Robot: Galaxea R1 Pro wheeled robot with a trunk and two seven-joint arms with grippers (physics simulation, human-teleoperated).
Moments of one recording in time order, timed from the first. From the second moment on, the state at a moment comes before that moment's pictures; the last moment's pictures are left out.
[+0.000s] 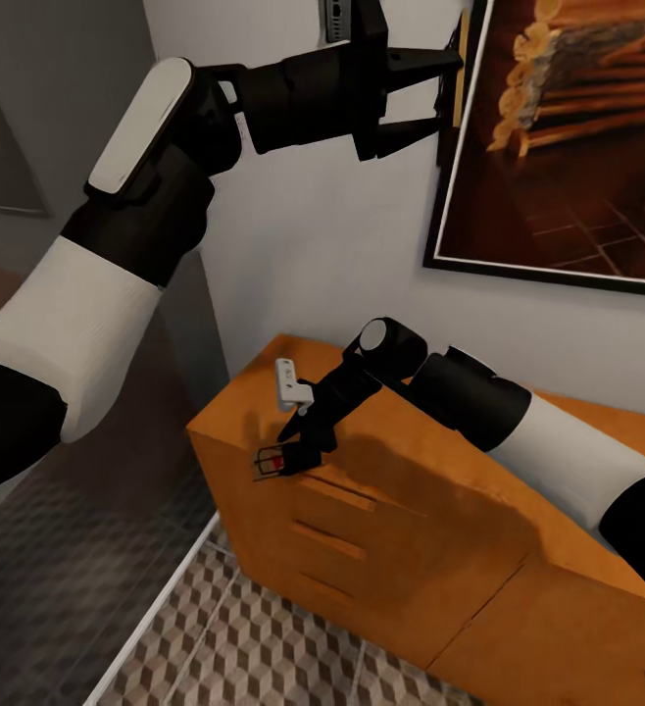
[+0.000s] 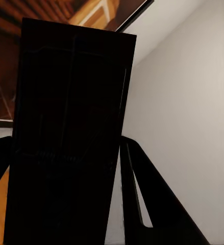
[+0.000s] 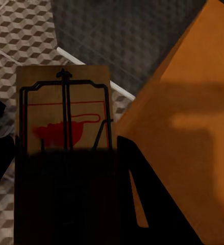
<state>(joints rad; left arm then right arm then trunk) -1.76 -0.07 -0.54 -0.99 2.05 0.88 0.13 -1.37 -0.11 1.01 -1.28 -0.04 0.67 1.19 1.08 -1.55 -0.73</state>
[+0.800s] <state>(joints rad) -1.76 -0.07 -0.54 -1.00 2.05 0.88 0.13 -1.37 -0.17 1.01 -1.27 -0.04 0.67 1.19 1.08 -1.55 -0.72</state>
